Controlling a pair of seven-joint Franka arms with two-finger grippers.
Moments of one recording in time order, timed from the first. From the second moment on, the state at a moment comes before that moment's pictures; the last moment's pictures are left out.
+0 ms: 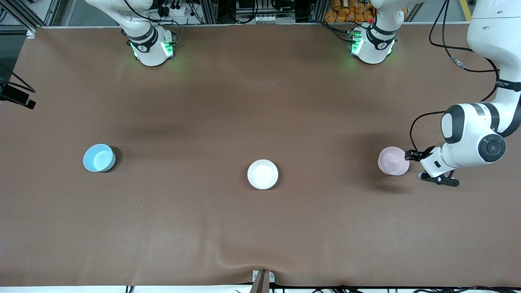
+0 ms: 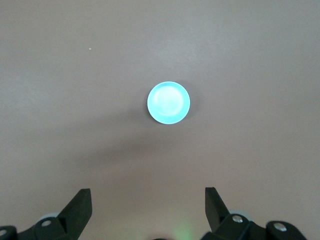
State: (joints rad) left arm 0.21 0.46 -0.14 -1.91 0.11 2.17 0.24; right arm -0.11 0.00 -0.07 -1.56 -0.01 1.49 0.01
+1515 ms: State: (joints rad) left arm 0.21 0.50 -0.15 -1.91 0.11 2.24 0.23; right arm -0.12 0.40 -0.06 -1.50 -0.09 1.47 -0.31
